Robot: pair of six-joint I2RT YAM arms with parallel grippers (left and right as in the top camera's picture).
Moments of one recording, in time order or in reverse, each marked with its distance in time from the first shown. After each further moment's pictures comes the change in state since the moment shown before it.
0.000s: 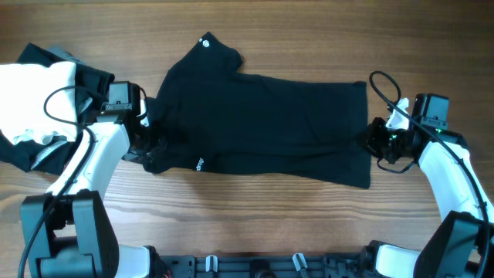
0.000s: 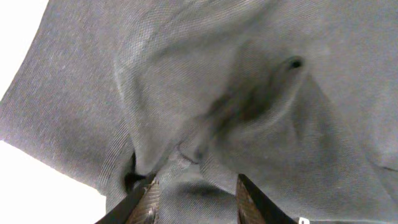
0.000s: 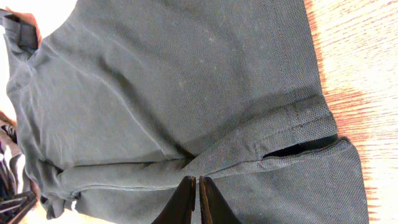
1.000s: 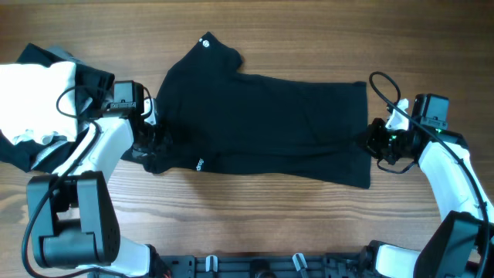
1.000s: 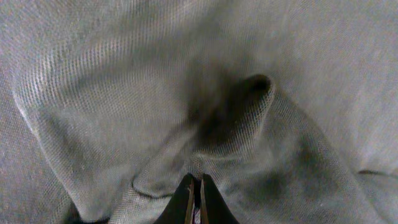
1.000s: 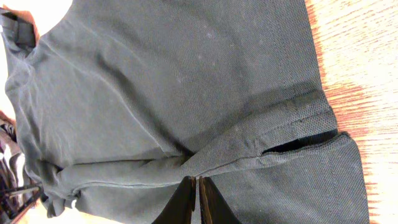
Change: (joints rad) left arm -0.001 0.087 0.001 0.069 0.108 0.042; right arm 0.000 0.000 0.000 -0.011 0.000 0.000
